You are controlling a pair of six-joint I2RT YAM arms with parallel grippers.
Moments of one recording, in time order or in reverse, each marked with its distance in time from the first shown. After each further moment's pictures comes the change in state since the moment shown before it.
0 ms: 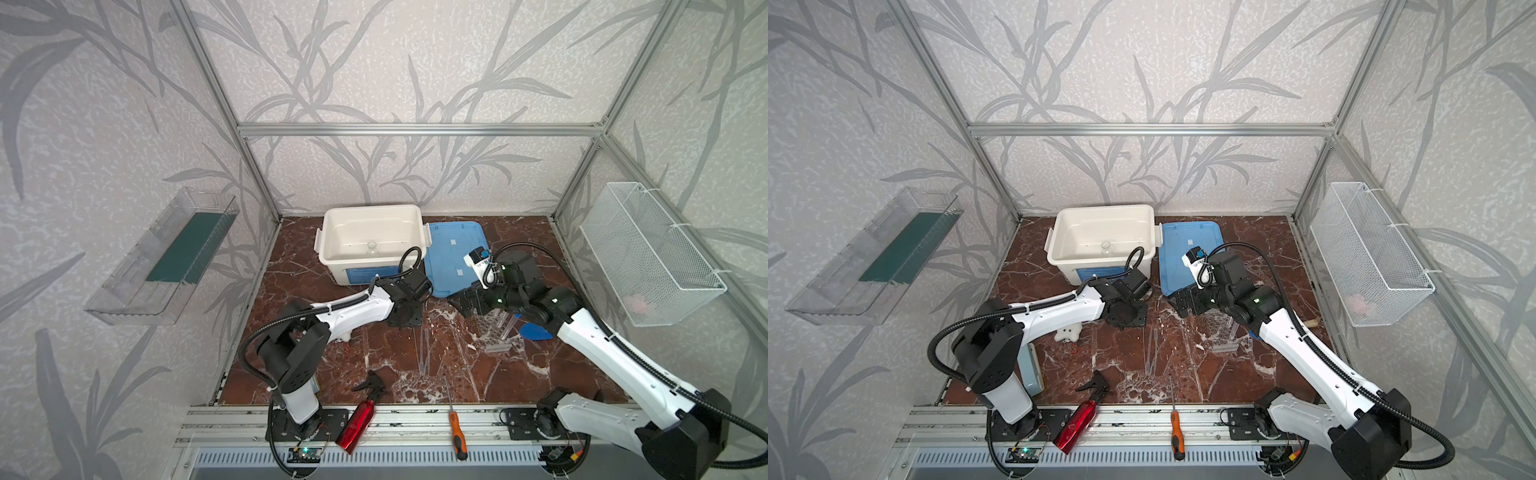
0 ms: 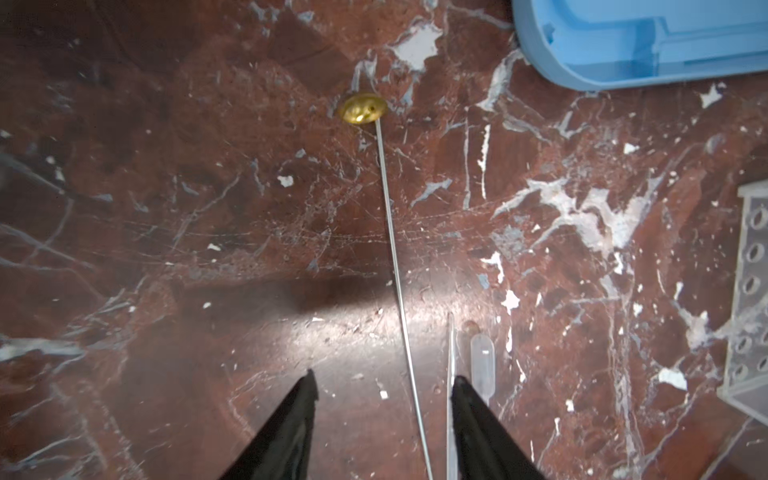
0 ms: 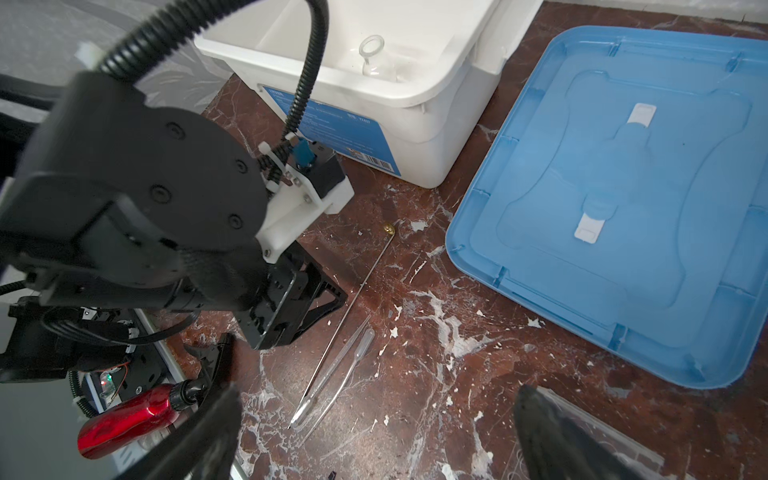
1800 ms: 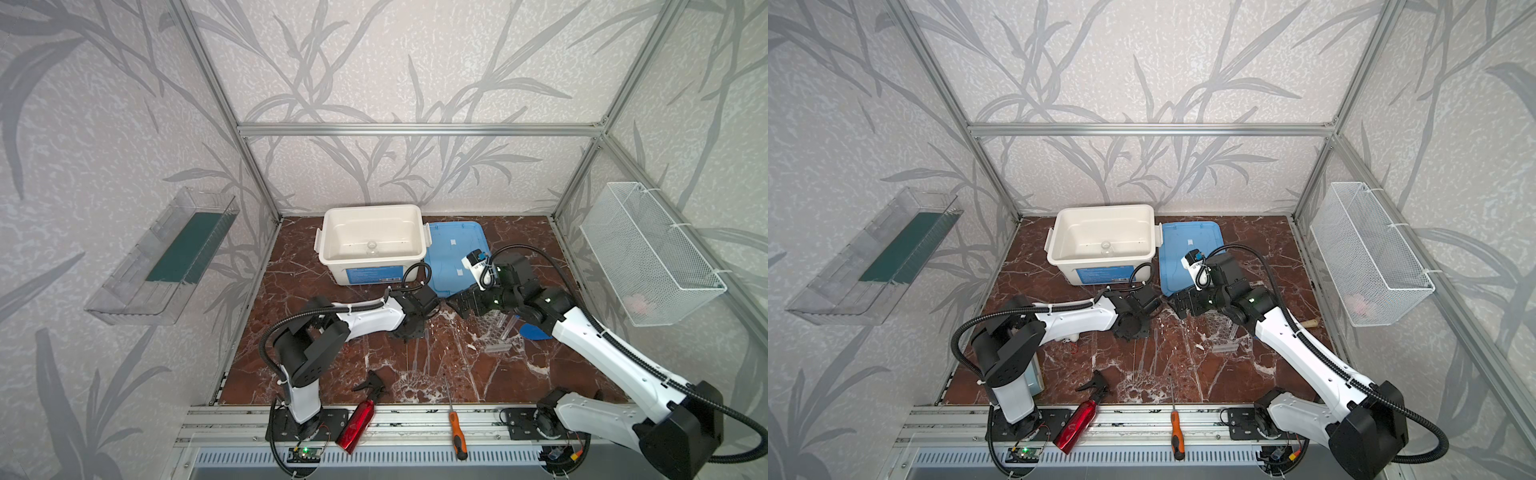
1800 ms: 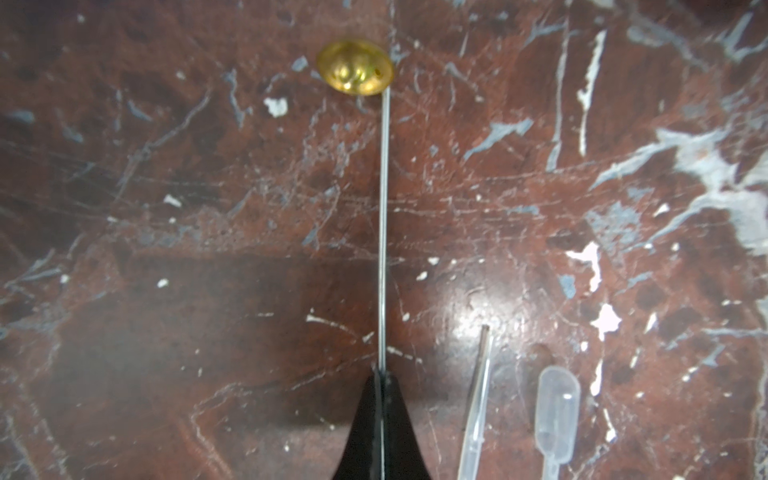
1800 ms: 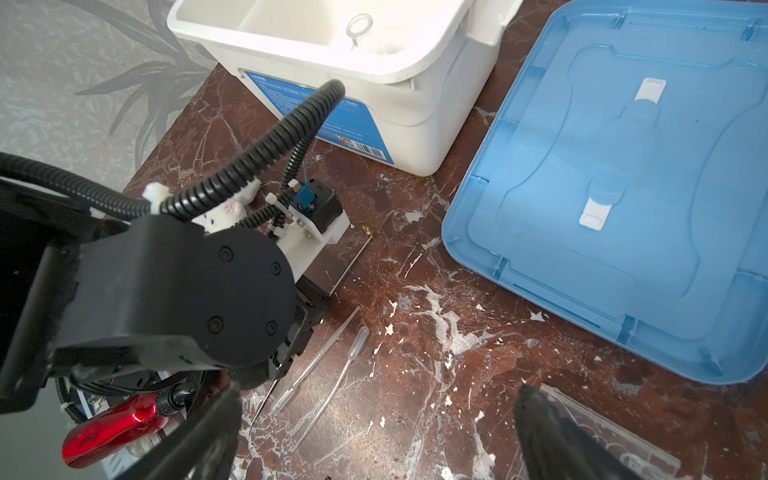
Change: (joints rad) left arm -0.085 0.056 -0.049 -0.003 -0.109 -0.097; right arm 0.000 0.026 -0.035 0.039 0.008 0.016
